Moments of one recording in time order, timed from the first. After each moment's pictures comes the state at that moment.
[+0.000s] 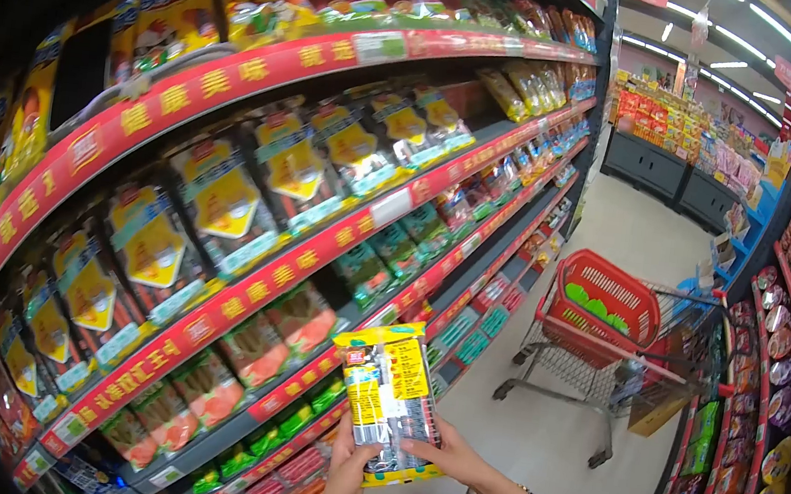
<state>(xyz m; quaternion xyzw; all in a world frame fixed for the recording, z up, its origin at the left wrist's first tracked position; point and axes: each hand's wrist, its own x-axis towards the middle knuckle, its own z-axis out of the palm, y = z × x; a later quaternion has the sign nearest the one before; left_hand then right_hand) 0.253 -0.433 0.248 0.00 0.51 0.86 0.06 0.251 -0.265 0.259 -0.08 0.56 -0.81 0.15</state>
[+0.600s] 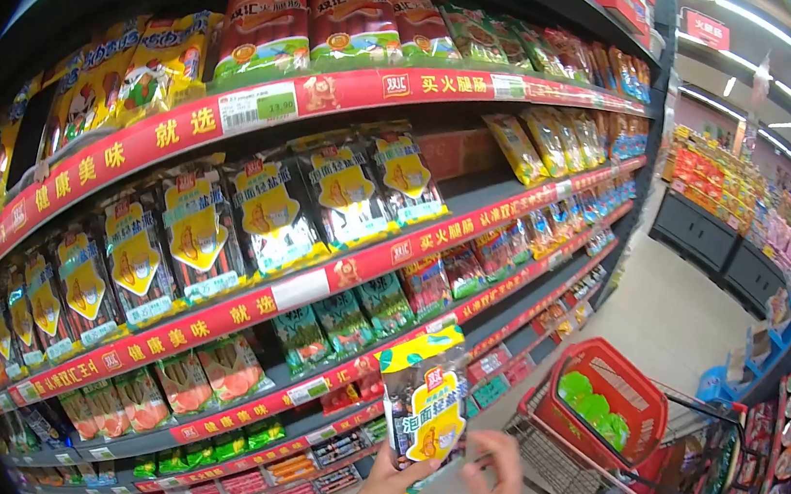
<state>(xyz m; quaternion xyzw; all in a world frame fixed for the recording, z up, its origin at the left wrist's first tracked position) 0.119 -0.196 0.261 0.08 0.56 0.83 0.03 0.133 -0.027 0.286 -0.27 0.78 -0.56 -0.11</state>
